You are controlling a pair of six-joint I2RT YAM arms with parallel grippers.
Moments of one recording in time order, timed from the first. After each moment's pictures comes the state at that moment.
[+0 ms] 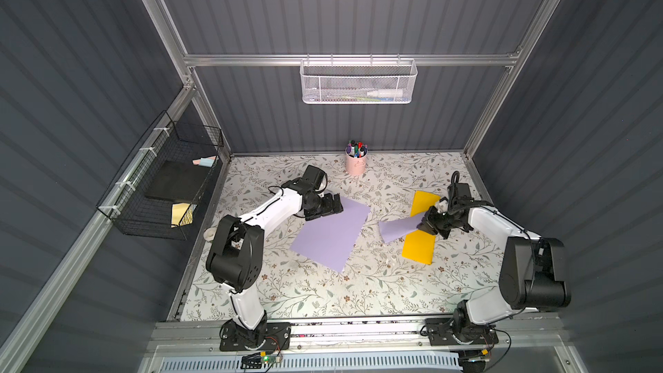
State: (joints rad) left arm -0.45 1.80 1.34 -0.64 0.29 -0.53; right arm 0.00 1.54 0.89 -0.64 -0.50 0.61
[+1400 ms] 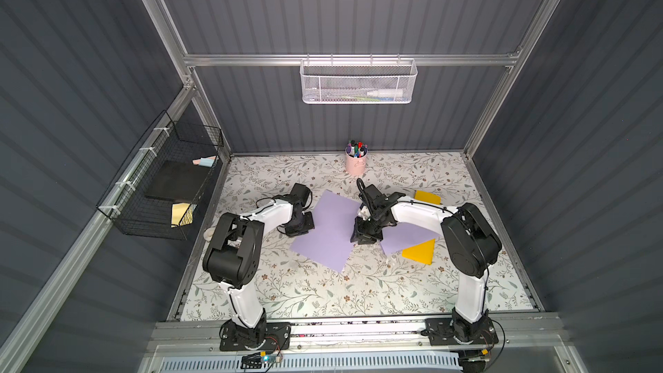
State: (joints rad) left arm -0.34 1.79 1.08 -0.60 0.05 -0.56; right arm 0.68 1.95 1.31 -0.67 -0.45 0.72
